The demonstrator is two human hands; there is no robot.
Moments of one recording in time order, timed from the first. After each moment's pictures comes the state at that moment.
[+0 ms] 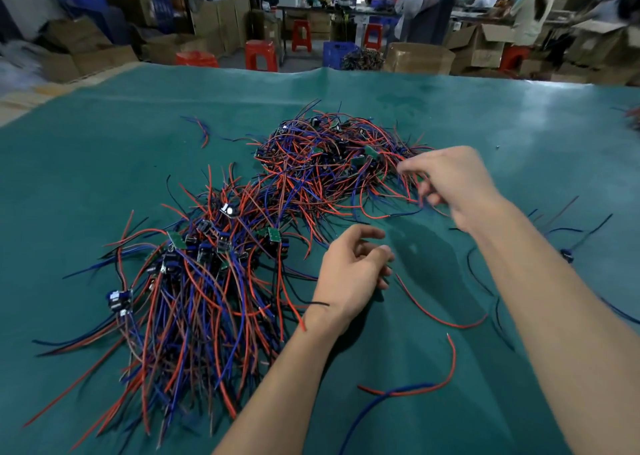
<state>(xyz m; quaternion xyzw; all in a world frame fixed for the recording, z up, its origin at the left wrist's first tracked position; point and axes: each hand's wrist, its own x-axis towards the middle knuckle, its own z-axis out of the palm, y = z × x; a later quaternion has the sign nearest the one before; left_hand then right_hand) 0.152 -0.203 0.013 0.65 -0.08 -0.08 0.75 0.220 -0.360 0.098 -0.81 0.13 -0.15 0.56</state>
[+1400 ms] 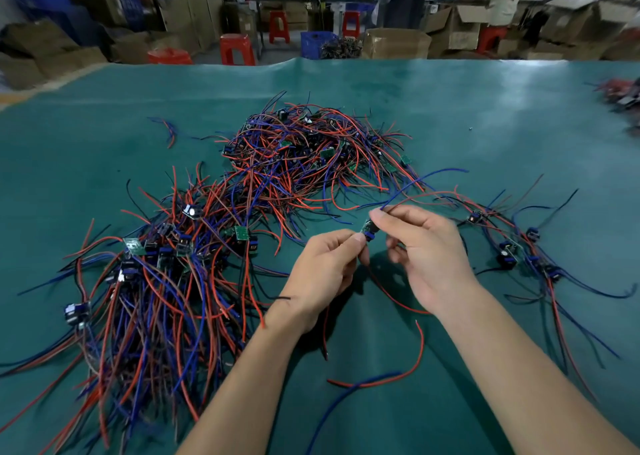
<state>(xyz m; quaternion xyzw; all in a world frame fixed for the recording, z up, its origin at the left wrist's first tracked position) 0.146 -0.198 0.022 0.67 -0.15 -0.16 0.71 0.133 -0.340 0.036 -0.59 0.13 -0.12 0.79</state>
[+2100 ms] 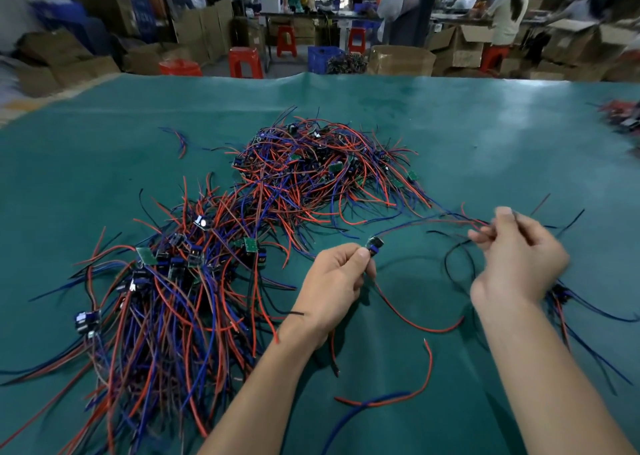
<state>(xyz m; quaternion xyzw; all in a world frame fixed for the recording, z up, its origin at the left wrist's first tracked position) 0.143 -0.199 0.022 0.68 -0.15 -0.14 0.70 0.139 -0.400 0.039 -0.46 0.26 -0.47 0.71</state>
